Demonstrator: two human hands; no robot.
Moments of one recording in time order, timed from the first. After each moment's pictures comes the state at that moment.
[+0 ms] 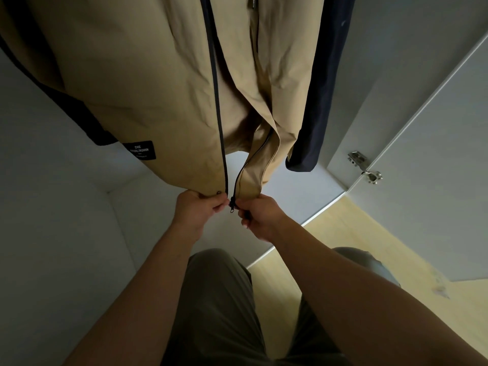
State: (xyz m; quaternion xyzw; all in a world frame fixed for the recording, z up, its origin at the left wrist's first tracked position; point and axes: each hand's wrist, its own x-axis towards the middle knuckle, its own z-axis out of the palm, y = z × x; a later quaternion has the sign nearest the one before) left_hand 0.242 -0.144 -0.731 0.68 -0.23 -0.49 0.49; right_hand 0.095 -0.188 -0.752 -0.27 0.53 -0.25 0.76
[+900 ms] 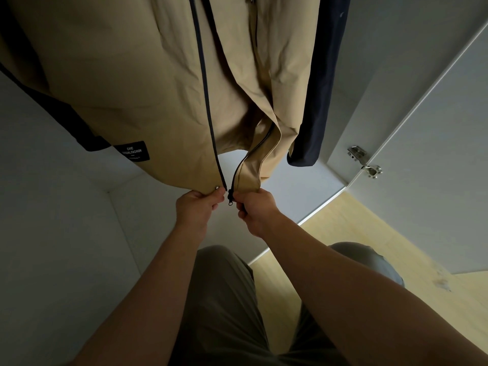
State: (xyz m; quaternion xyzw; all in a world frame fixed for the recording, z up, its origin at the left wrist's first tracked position) left_hand 0.238 -0.142 -0.749 0.71 -0.20 -0.45 0.51; right_hand 0.112 -0.187 -0.750 -0.24 0.59 -0.30 0.71
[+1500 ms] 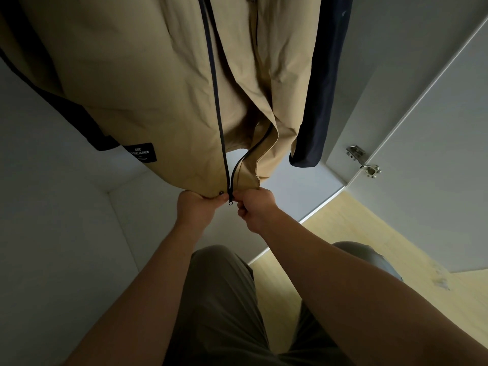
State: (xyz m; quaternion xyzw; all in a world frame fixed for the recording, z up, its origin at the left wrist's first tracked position) left_hand 0.242 -0.141 -0.748 0.74 -0.40 -0.33 0.42; right_hand 0.115 -0.191 -0.748 -0.21 0.61 -0.30 0.70
